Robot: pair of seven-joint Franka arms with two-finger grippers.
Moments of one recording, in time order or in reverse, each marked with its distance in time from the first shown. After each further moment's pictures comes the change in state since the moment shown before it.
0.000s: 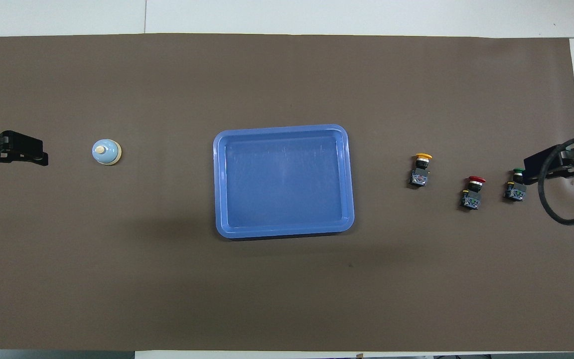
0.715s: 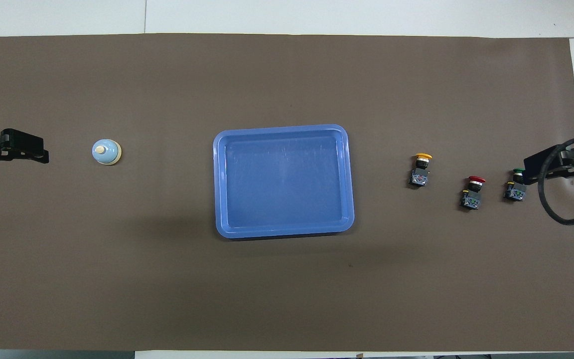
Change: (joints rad) left arm 0.000 -0.002 0.000 -0.052 0.000 0.100 -0.017; right arm 0.000 0.000 0.000 0.000 0.000 0.000 0.000
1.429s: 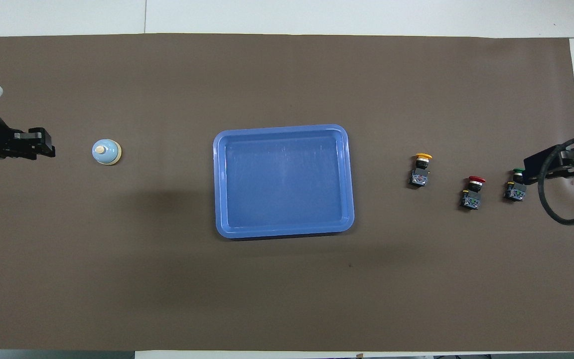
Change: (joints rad) left arm 0.014 0.165 0.001 -0.046 0.000 0.215 0.054; right arm 0.000 0.000 0.000 0.000 0.000 0.000 0.000
